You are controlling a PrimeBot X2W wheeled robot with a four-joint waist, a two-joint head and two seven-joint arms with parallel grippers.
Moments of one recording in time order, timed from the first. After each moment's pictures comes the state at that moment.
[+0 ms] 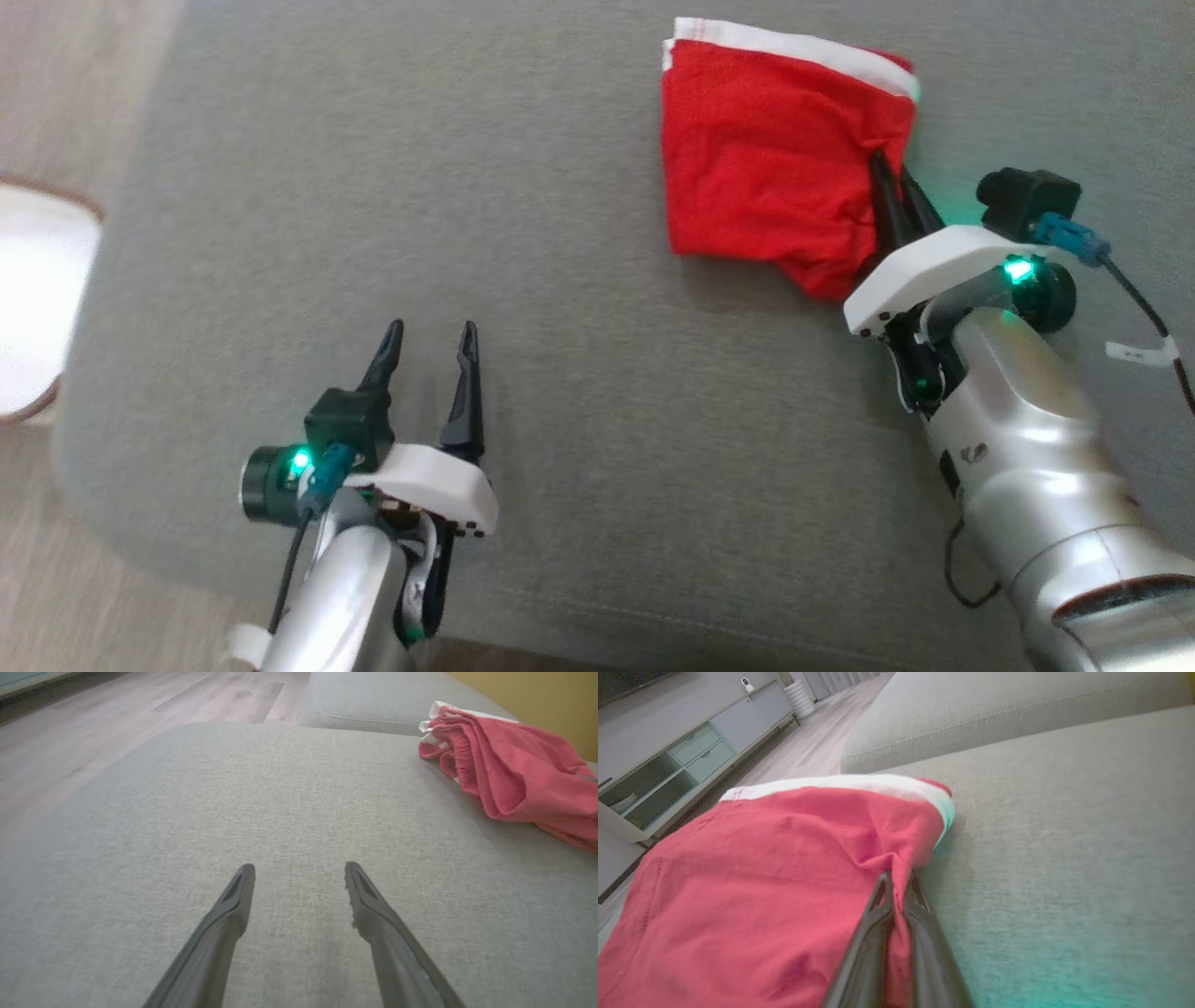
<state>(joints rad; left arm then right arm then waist) -0.24 0.03 -0.37 0.36 -0.22 0.16 -0.26 -0.81 -0.07 0.24 1.10 0.44 0.13 -0.25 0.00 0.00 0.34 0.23</state>
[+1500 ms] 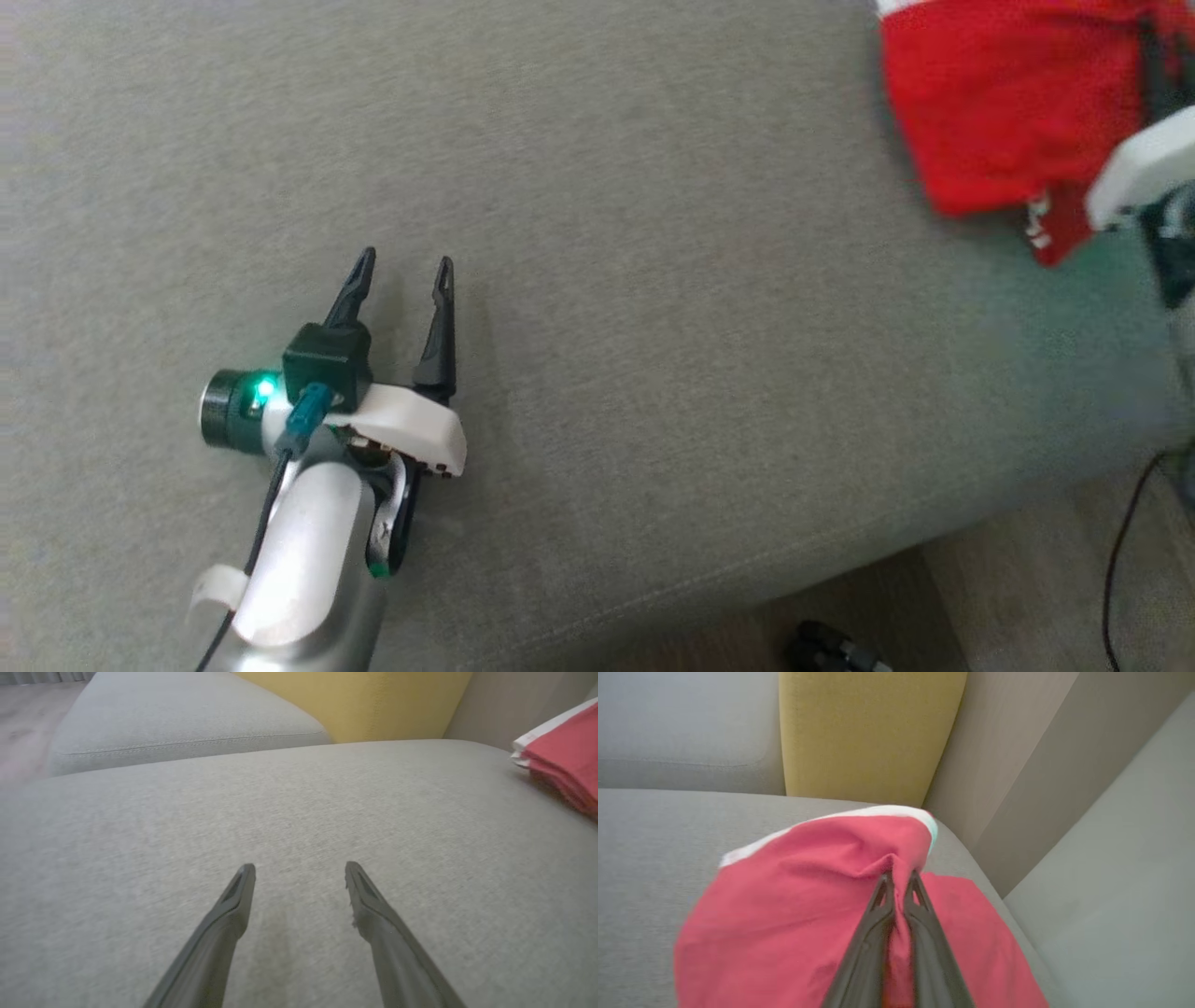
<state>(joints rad) -0.35 0.04 -0.29 0.41 -0.08 0.07 -0.26 -0.97 -0.35 0.15 1.13 0.13 0.13 -0.24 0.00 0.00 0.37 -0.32</state>
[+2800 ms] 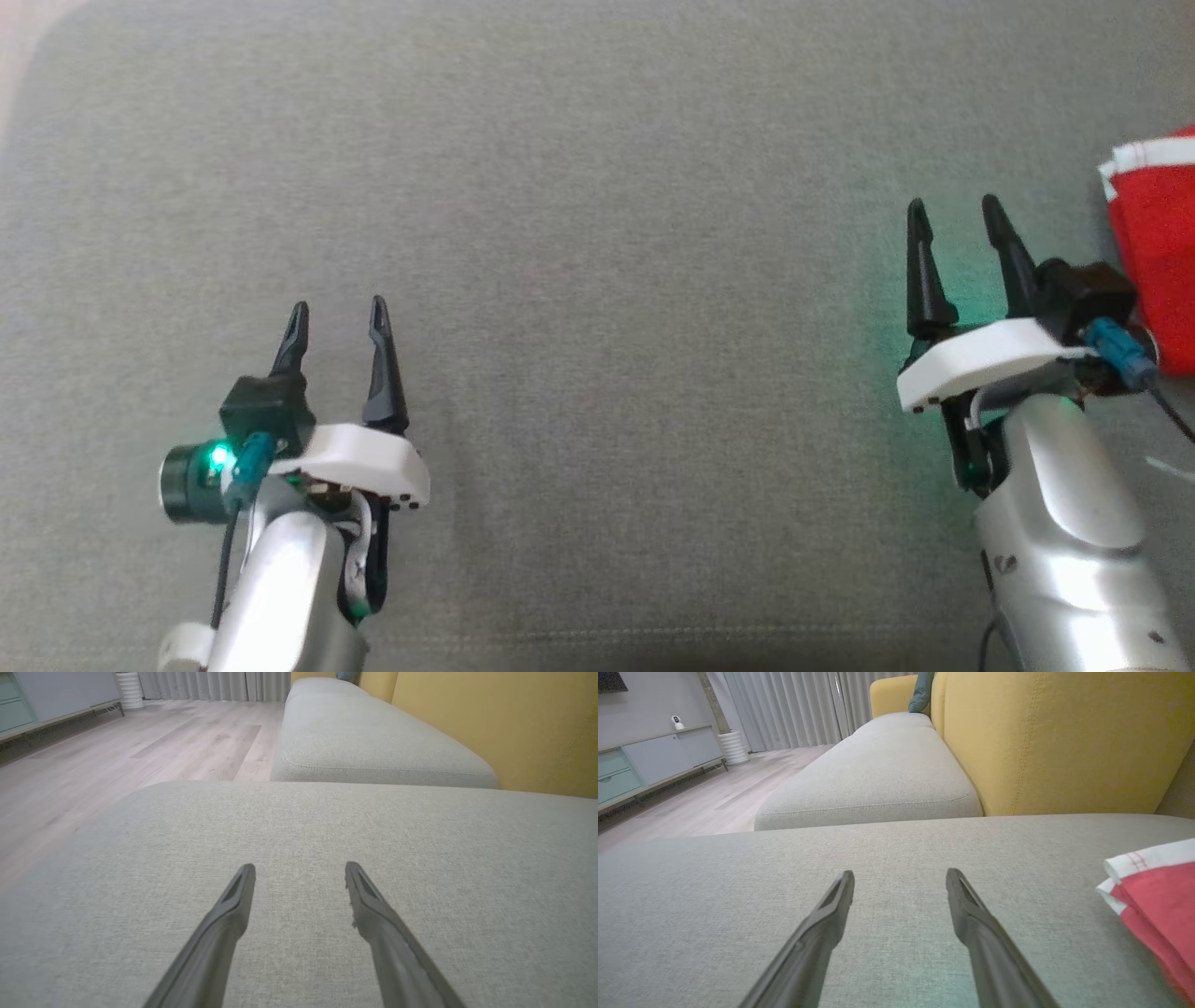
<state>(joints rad) -0.24 0.04 -0.20 0.35 -0.15 0.17 -0.26 -0.50 -0.06 -0.01 0.65 0.08 0.13 -0.26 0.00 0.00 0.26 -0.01</state>
